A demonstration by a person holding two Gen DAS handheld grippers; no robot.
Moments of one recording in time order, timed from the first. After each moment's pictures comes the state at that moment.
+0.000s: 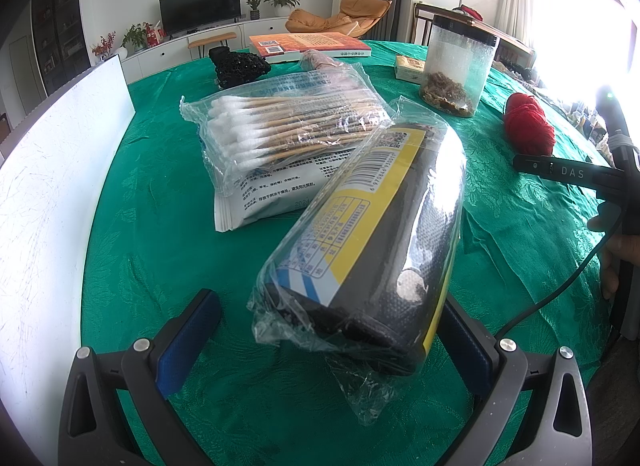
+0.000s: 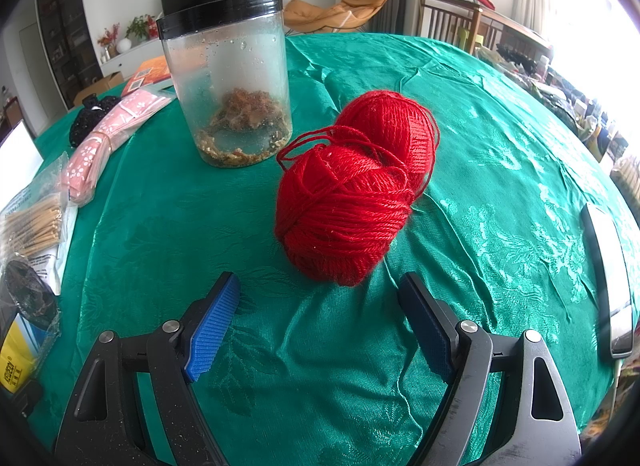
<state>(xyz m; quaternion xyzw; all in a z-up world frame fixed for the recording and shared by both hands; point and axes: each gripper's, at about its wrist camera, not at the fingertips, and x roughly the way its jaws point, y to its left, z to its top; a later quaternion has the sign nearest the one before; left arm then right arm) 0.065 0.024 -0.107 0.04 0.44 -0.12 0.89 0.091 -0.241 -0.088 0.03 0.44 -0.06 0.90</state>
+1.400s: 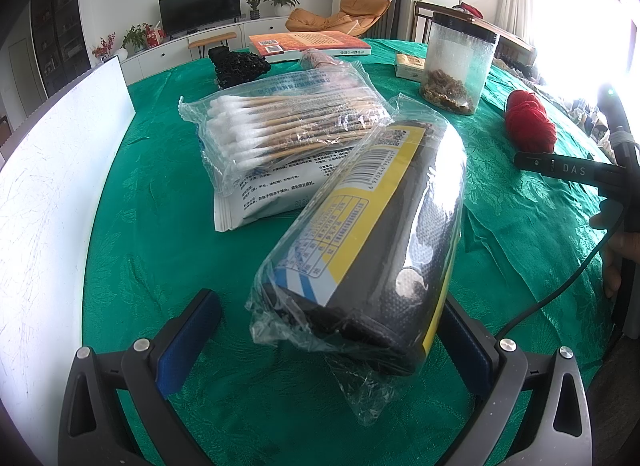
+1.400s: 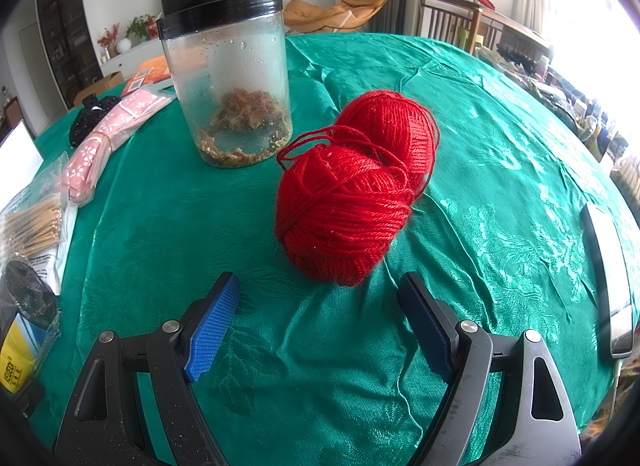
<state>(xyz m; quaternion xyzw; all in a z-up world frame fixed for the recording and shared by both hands) 0.065 0.024 -0.107 0.04 0.44 -0.12 0.89 0.091 -0.241 -0.088 0.03 0.44 -0.06 0.90</state>
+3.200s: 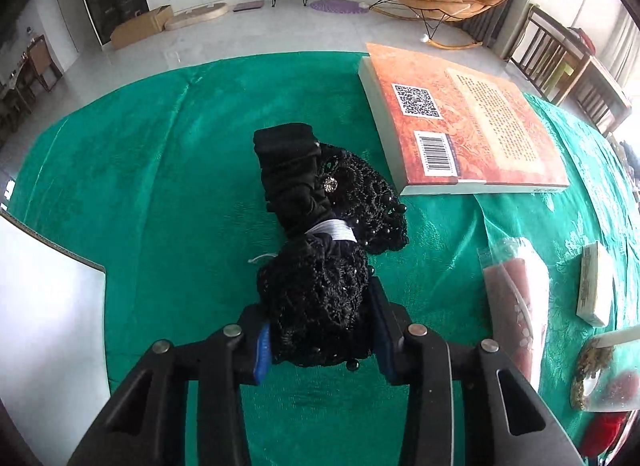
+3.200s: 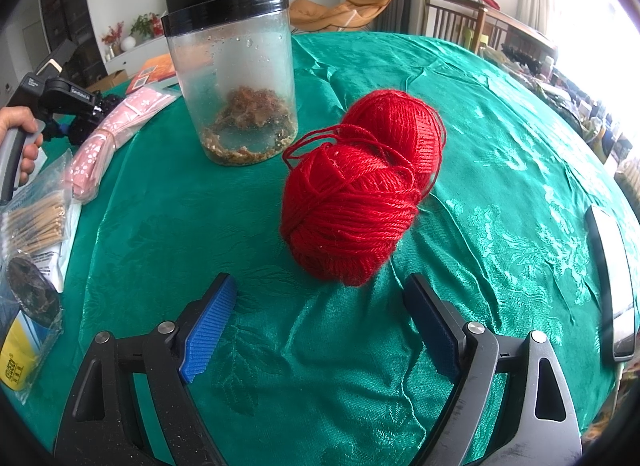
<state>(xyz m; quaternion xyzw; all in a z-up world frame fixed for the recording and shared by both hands) 0.402 0.073 -0.092 -0.04 0.54 0.00 0.84 0.092 -0.237 -0.091 0.03 0.44 -0.06 0.90</state>
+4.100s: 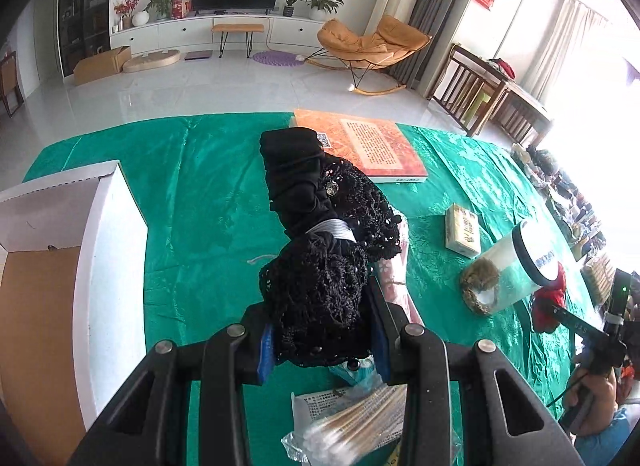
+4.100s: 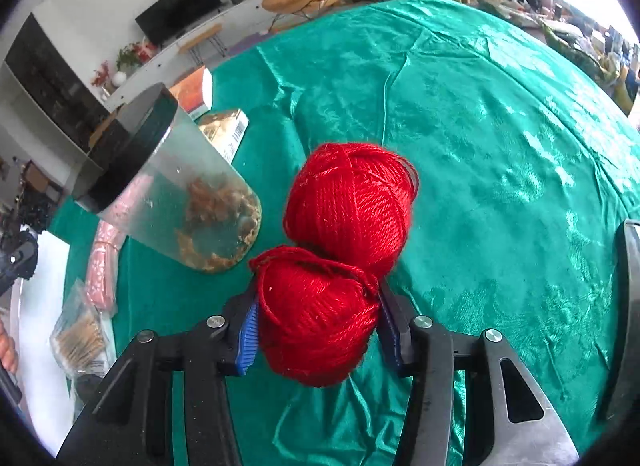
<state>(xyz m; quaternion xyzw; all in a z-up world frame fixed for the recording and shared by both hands) 0.251 0.091 0.019 -0.08 0.45 -0.12 0.88 0.168 -0.303 -0.051 0.17 0.47 -0.03 0.87</state>
